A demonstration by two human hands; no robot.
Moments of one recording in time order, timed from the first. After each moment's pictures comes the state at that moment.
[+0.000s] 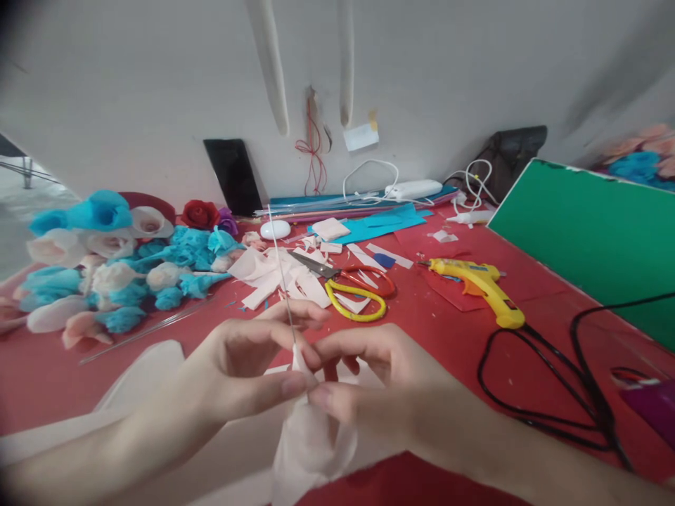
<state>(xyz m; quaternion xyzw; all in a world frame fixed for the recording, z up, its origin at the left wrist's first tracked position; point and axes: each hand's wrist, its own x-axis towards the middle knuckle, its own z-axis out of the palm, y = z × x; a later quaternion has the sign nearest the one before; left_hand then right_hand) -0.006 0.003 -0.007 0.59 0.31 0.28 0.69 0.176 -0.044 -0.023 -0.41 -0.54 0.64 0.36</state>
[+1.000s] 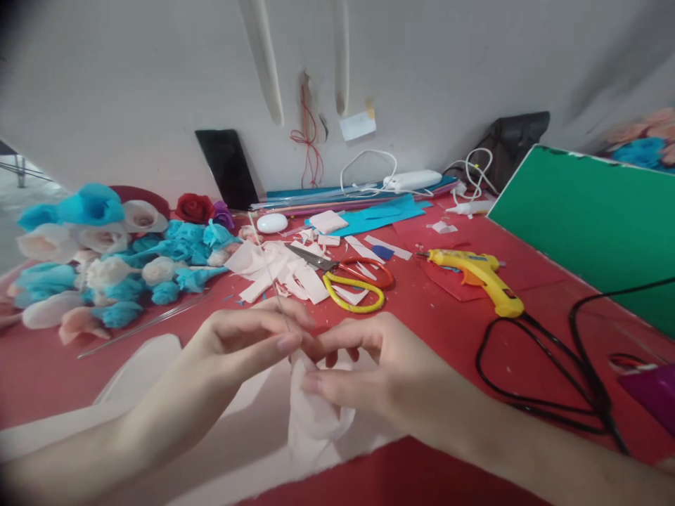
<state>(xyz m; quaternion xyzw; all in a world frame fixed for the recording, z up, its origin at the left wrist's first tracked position) -0.005 0.000 -0.011 0.59 0.35 0.31 0.66 0.172 -0.043 -0.016 -0.50 -0.54 0.60 0.30</state>
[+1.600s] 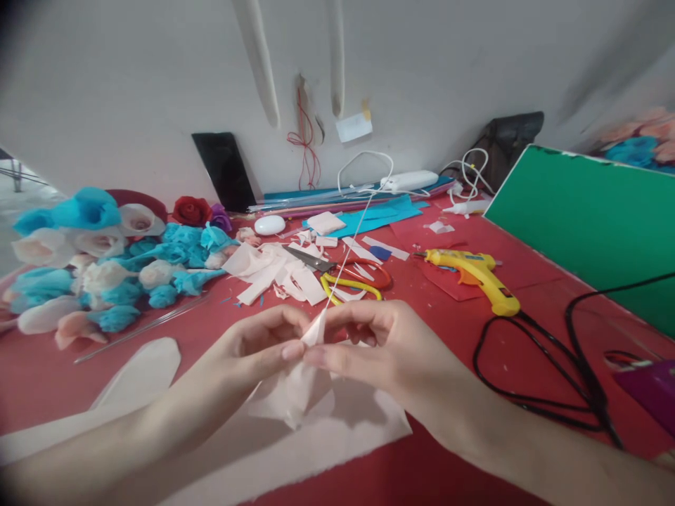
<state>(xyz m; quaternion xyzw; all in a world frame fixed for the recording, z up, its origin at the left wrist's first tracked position) -0.003 0.004 -0.020 0.52 0.33 0.24 0.75 0.173 -0.039 -0.012 -0.51 -0.50 0.59 0.38</state>
